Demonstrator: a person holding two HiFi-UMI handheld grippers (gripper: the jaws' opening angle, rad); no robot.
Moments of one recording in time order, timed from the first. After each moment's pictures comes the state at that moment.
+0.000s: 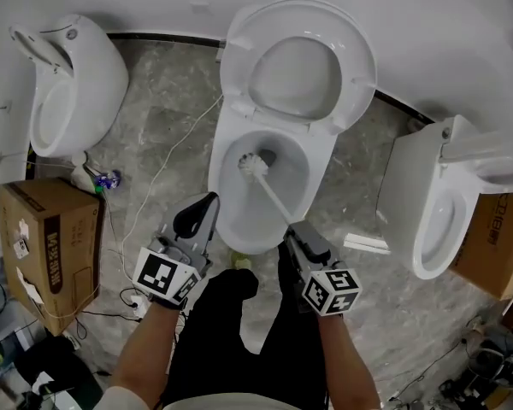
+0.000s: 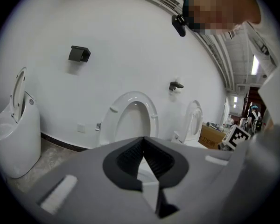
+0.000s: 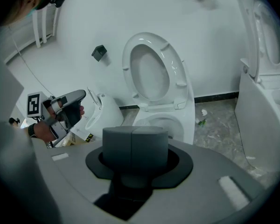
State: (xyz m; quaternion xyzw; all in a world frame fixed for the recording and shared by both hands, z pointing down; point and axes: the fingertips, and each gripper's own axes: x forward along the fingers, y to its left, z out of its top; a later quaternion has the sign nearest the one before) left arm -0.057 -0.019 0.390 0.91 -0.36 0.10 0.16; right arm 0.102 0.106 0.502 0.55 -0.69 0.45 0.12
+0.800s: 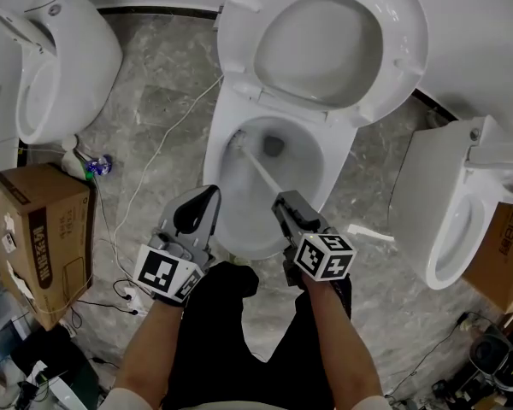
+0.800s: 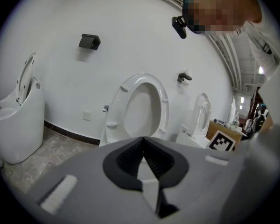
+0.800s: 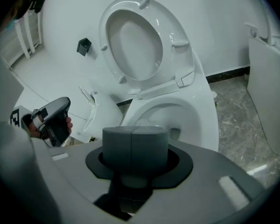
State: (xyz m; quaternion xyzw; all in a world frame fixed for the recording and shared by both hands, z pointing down) left arm -0.058 -0.033 0.500 0.90 -0.38 0.11 0.19; right arm 0.079 0.042 0.638 0.52 -0.67 0.52 0.10
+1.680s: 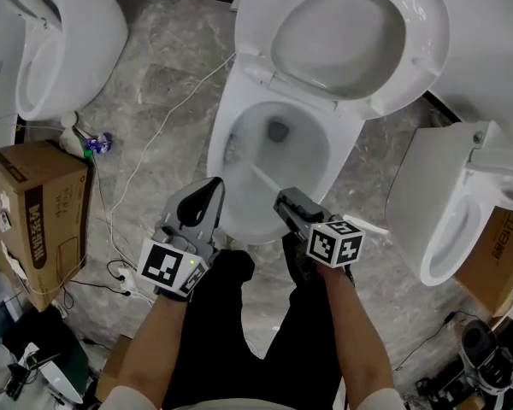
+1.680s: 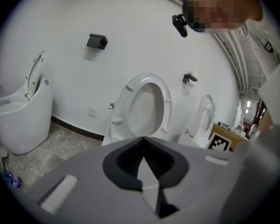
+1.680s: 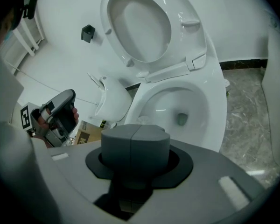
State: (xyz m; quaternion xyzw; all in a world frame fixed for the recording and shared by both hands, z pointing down) left arm -0.070 -0.015 0.501 0.88 -0.41 0.11 0.21; right arm 0.064 0.070 0.645 0.41 -0.70 0.56 0.16
